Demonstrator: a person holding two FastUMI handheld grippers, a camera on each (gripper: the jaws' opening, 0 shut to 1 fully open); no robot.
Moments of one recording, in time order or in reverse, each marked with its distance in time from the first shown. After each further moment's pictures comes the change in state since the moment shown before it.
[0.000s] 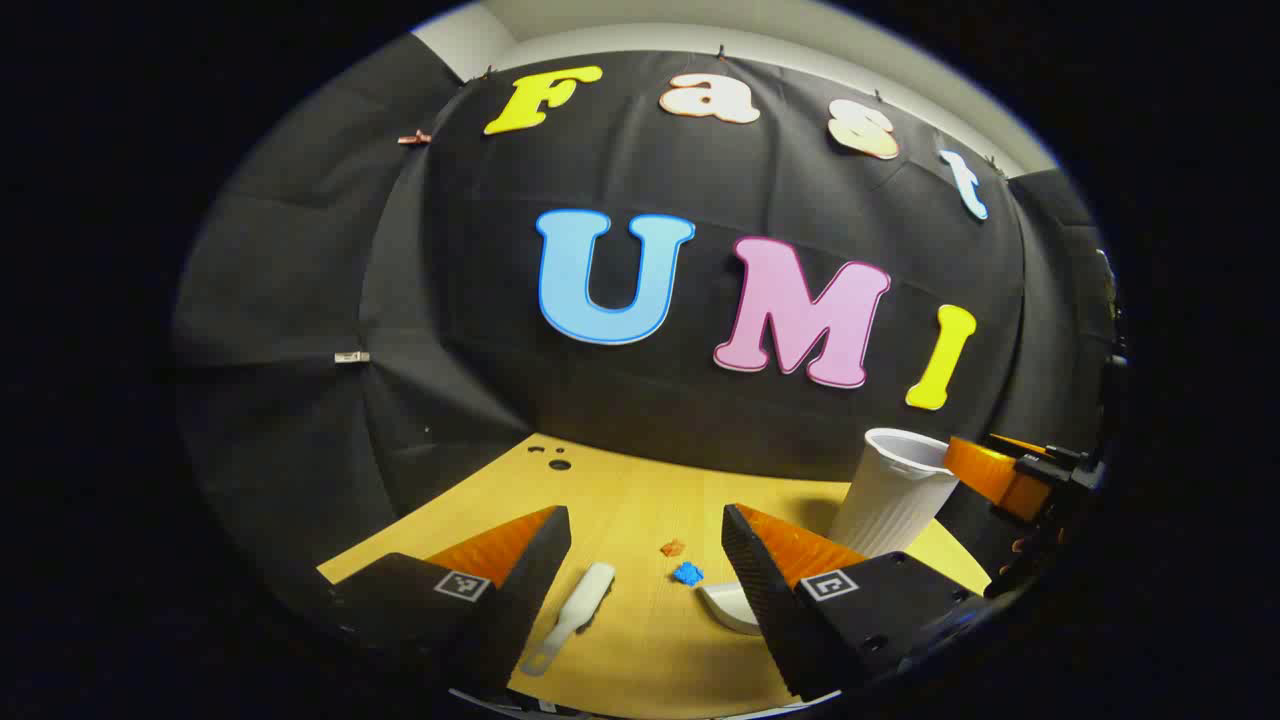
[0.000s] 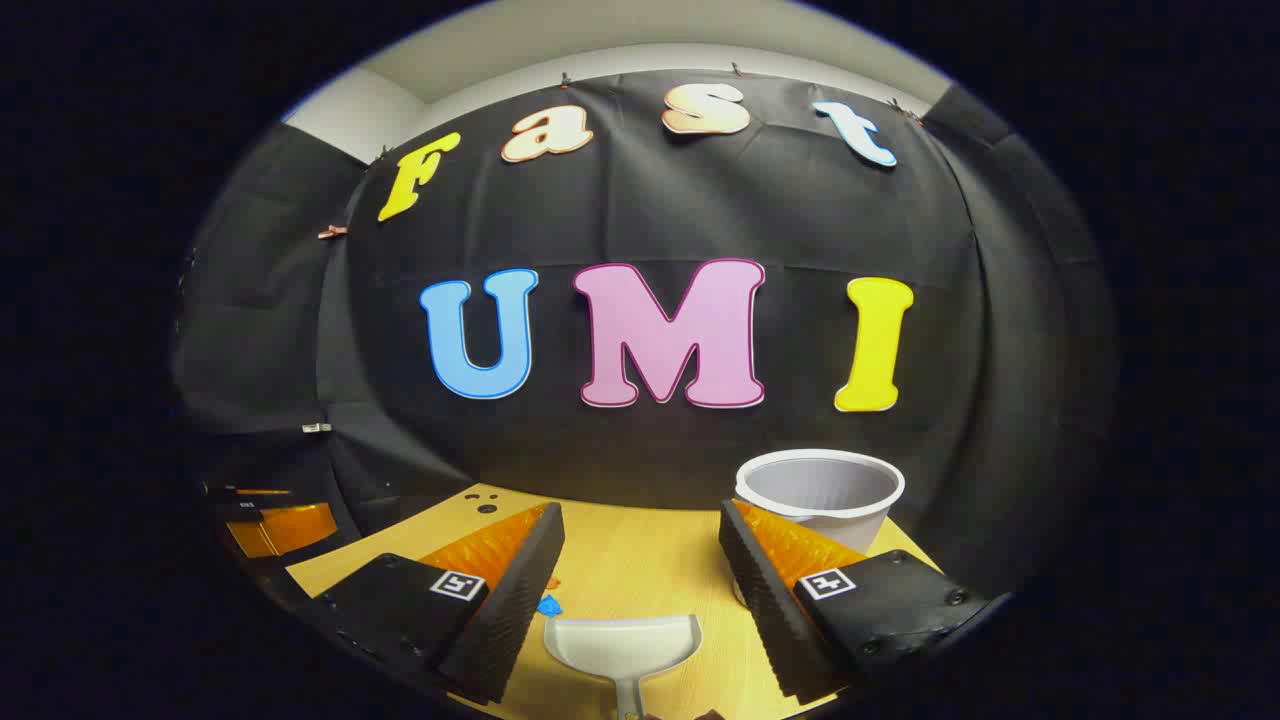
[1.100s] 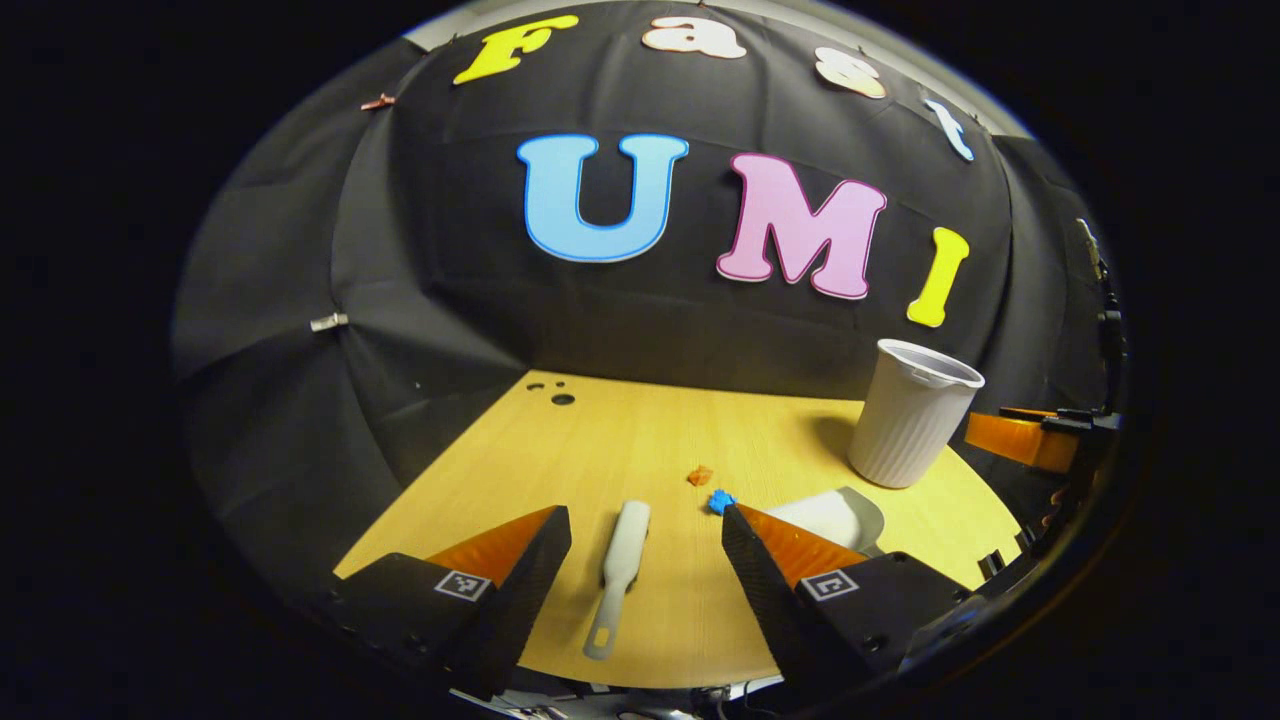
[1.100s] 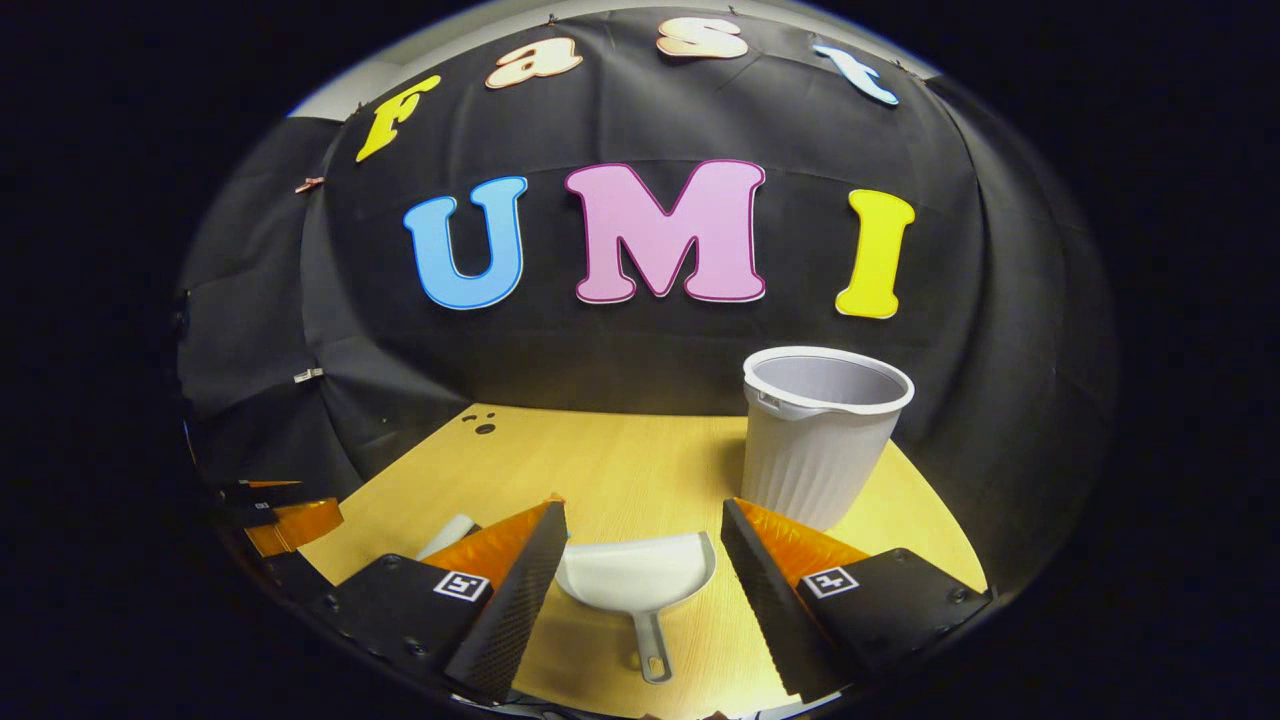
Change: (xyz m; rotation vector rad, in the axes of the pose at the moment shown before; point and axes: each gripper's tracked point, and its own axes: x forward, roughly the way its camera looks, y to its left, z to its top) left arm 0.021 0.049 -0.071 0.089 0.255 -0.090; right arm -0.020 0.020 -0.072 0.005 0.265 -0.007
